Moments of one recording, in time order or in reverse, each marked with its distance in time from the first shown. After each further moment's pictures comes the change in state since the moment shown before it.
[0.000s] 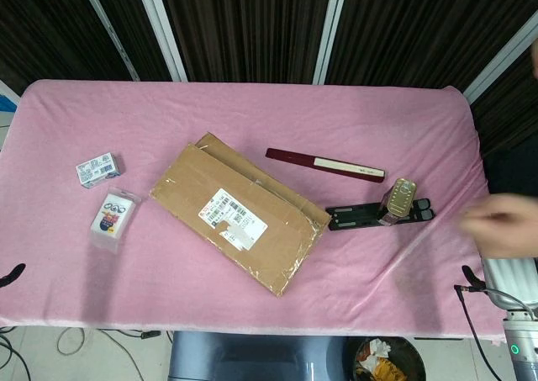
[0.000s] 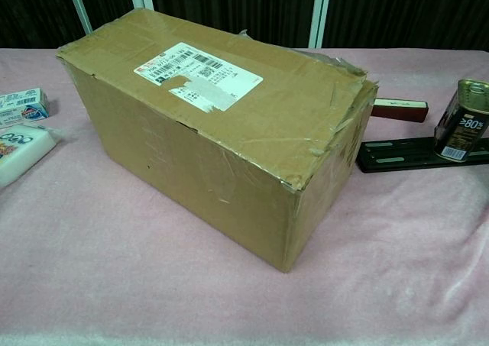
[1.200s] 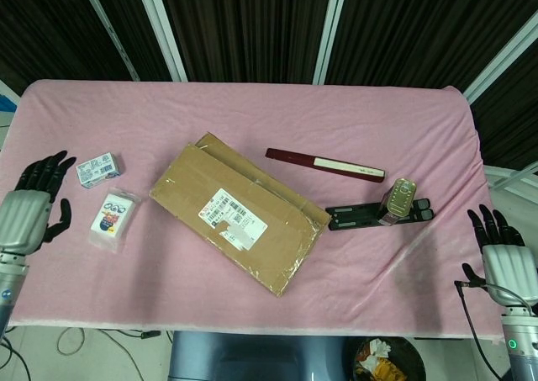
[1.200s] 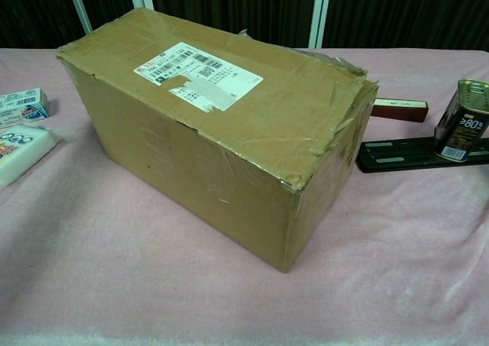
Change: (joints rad) left arm -0.285 0.130 -0.154 -0.340 -0.148 -0.350 0.136; right arm 0.009 -0.016 0.019 -0.002 0.062 -0.034 0.016
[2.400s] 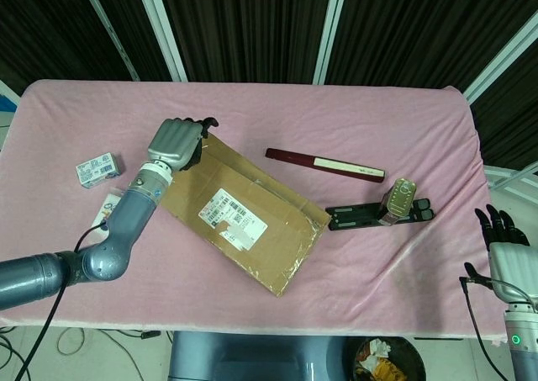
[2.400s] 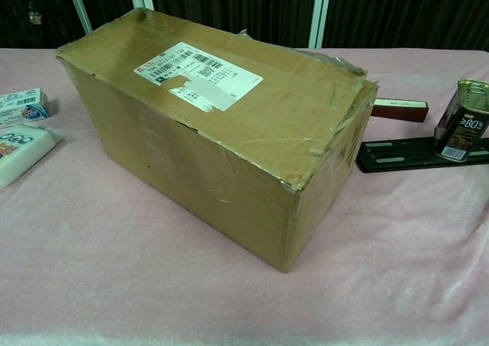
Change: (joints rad) left arm -0.818 -0.242 -0.113 0.193 -0.966 -0.407 0.570; right arm 0.006 0.014 0.019 -0.026 0.079 -0.045 0.054
